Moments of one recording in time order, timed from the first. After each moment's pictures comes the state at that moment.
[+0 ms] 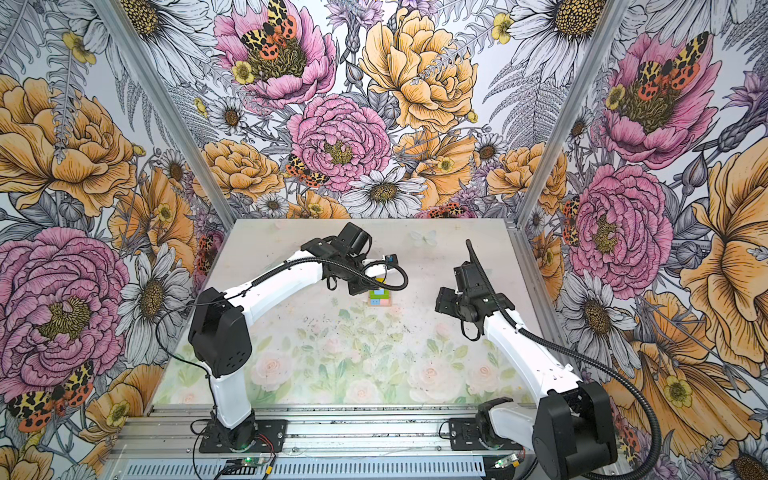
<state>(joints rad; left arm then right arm) -0.67 1.90 1.68 -0.82 0.18 0.73 0.23 1.19 0.84 -0.62 -0.06 0.48</state>
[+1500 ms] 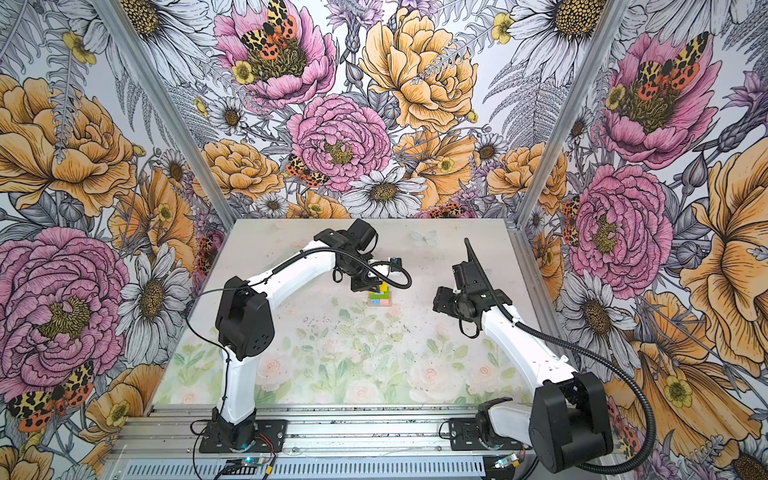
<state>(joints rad) -0.64 2.09 1.89 -1.00 0.25 0.87 0.22 1.24 0.86 -0.63 -0.10 0.49</state>
